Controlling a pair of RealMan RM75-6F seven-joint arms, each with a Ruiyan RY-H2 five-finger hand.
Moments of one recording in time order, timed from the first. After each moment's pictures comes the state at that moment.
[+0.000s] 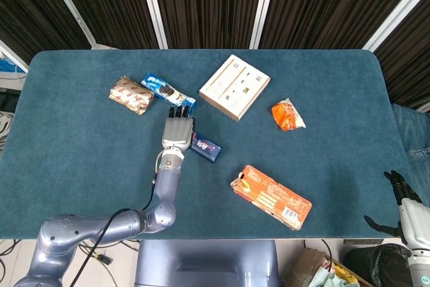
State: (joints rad) left arm -1.13 -1.99 -0.45 -1.09 0.46 1.08 0.89; right arm 0.01 -1.01 0.07 -1.82 -1.31 1.37 0.13
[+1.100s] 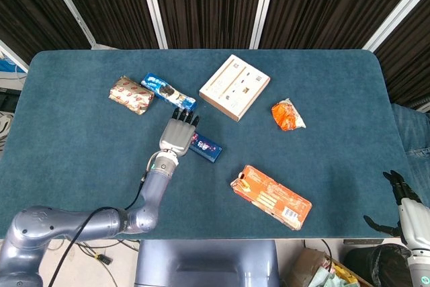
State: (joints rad) left arm -1.11 -1.79 -0.30 -1.33 0.50 1.00 1.08; right arm 0.01 -1.01 0.07 -1.82 -1.31 1.37 0.14
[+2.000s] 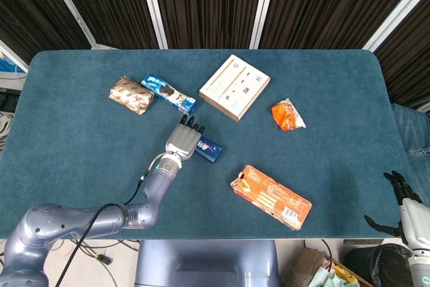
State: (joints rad) left arm -1.16 -1.83 -0.22 -1.20 0.52 0.88 0.98; right arm 0.01 -1.01 0.07 -1.83 -1.30 1.37 0.15
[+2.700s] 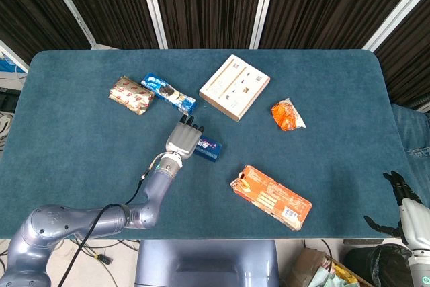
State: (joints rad) left arm -1.16 -1.85 -0.21 -1.17 0.55 0.90 0.93; right arm 0.01 -1.00 0.07 -1.83 -1.30 1.36 0.15
